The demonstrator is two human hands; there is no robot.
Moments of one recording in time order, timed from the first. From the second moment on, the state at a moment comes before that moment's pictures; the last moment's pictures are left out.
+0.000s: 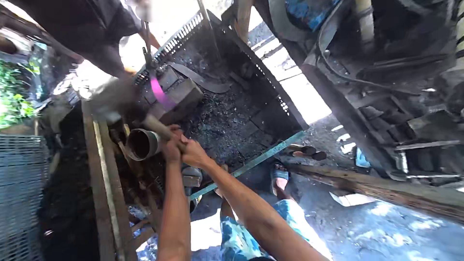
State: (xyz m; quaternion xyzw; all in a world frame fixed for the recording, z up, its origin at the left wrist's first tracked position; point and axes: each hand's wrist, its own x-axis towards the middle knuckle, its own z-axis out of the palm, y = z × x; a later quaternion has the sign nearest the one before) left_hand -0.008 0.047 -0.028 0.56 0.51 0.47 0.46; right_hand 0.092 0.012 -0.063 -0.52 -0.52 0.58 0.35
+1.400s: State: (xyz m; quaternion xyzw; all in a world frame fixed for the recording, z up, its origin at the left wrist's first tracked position) left_hand -0.003 0.022 -0.040 0.46 0.55 0.47 0.52; right_hand 0.103 -0.012 -0.069 -0.55 -0.54 0.59 0.24
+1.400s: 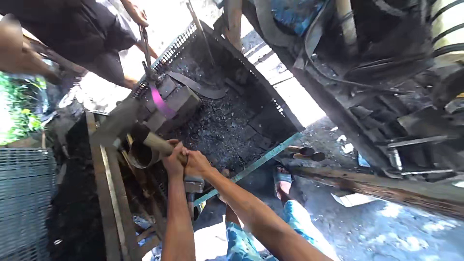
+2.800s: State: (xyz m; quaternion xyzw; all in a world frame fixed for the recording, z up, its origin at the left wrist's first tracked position) left_hand 0.000 -0.027 0.137 0.60 0.40 0.51 0.48; right_hand 0.096 -0.042 0.068 -0.43 -0.58 0.51 0.47
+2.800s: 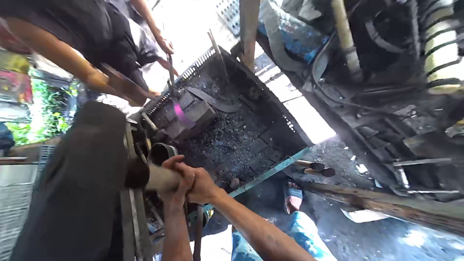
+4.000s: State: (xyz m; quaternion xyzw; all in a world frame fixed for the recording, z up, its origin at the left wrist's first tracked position) left_hand -0.009 0.010 0.013 0.48 0.49 0.50 0.53; right_hand 0.098 -0.019 -0.027 -0.53 -0.56 0.57 0.30
